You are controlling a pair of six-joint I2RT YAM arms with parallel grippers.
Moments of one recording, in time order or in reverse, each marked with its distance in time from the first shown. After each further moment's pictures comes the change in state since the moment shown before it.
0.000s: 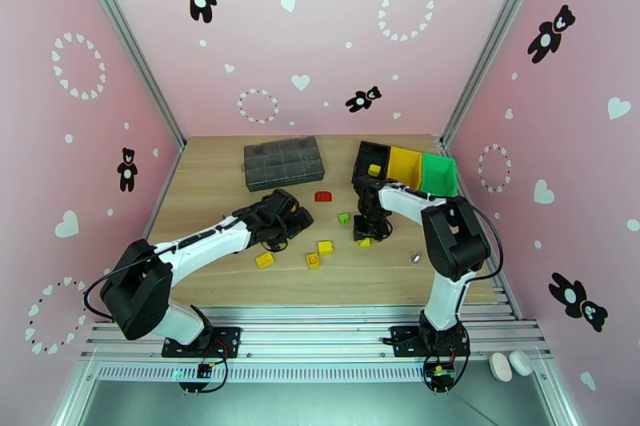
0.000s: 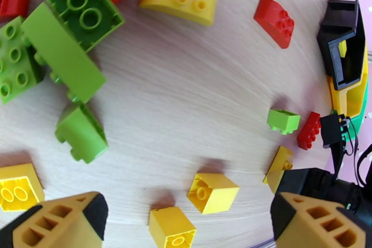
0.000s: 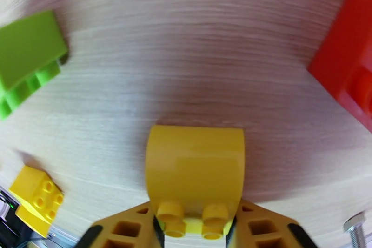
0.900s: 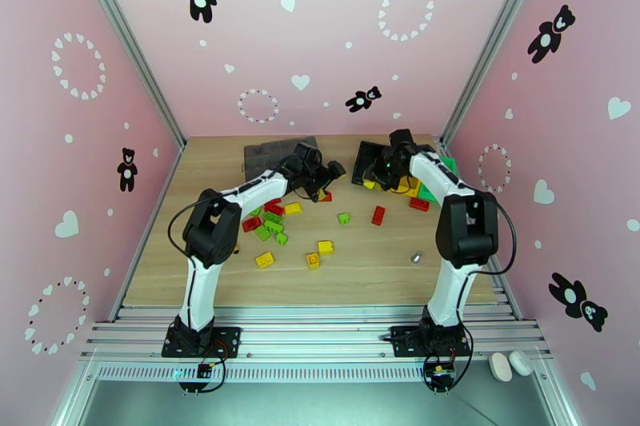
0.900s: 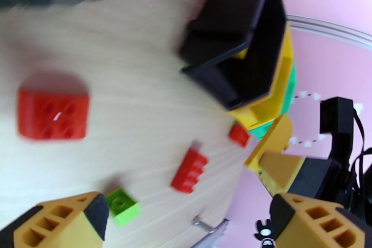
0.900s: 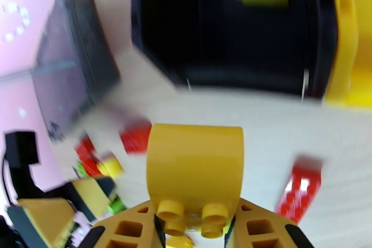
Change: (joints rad) left arm 0.139 0.638 0.749 0.175 0.435 0.064; right arm -0.296 0.116 0.463 0.122 -0.272 0.187
